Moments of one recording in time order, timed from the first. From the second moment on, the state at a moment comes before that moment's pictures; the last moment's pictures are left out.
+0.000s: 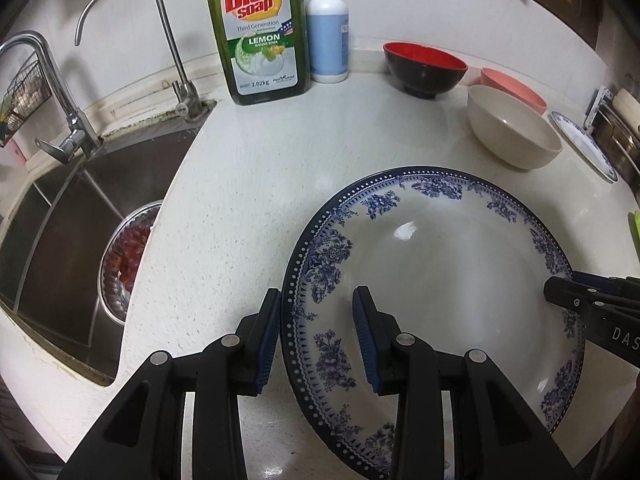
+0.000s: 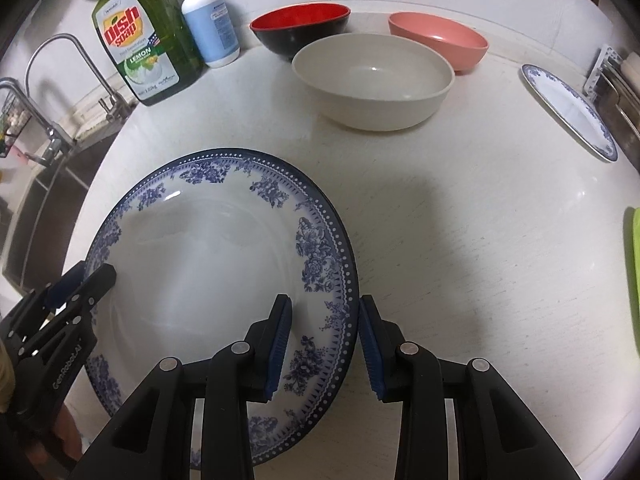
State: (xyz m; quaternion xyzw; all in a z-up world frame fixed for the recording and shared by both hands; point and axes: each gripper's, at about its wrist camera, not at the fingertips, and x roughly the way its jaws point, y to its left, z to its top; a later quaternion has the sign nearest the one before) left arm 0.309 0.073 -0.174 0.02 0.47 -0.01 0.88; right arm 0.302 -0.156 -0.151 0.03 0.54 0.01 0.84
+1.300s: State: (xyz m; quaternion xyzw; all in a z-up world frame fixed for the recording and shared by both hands) left arm 0.283 0.015 -0.083 0.07 0.34 -0.06 0.94; right arm 0.249 -0.187 -0.084 0.05 0.41 -0.06 0.91
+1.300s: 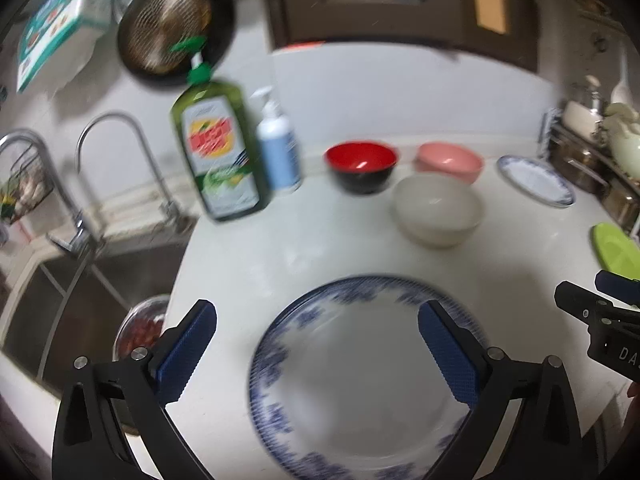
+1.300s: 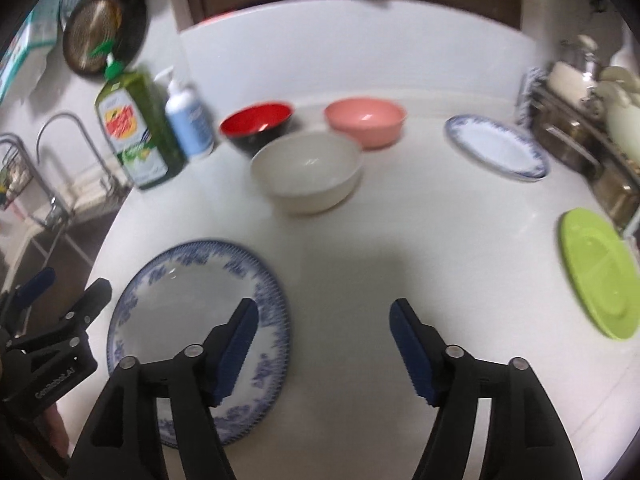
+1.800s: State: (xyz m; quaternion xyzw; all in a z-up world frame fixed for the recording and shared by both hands) left arm 0.267 -0.120 -0.035 0.08 0.29 -0.17 0.94; right arm 0.185 -0.296 -0.033 0.06 0.33 -0.17 0.92
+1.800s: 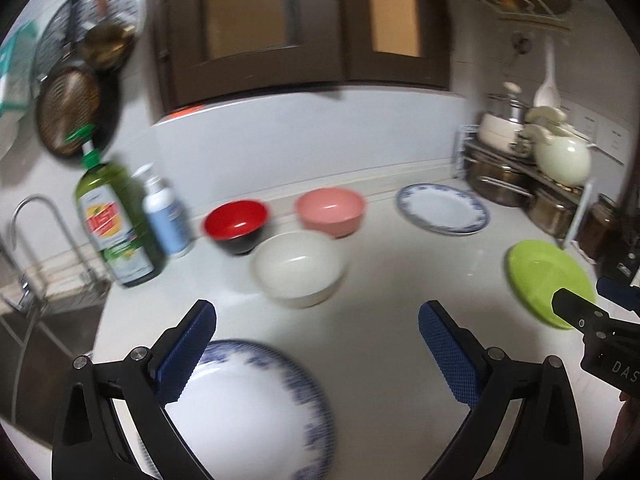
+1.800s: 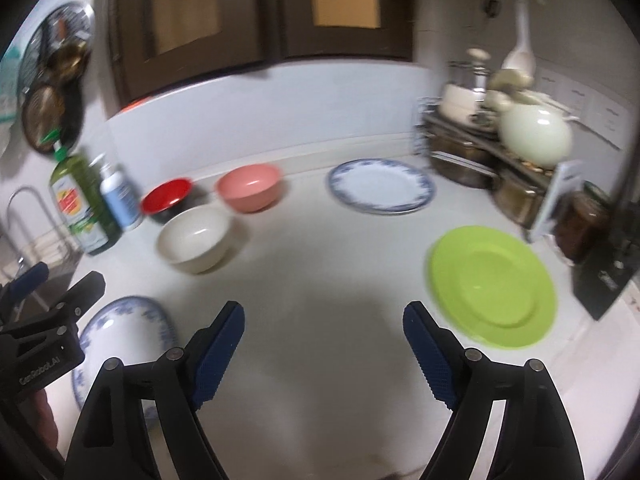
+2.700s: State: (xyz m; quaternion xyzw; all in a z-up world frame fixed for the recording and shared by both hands) left arm 0.277 -0.340 -0.057 0.14 0.28 -0.29 0.90; right arm 0.139 -0.487 -0.047 0.12 0.32 -0.31 0.89
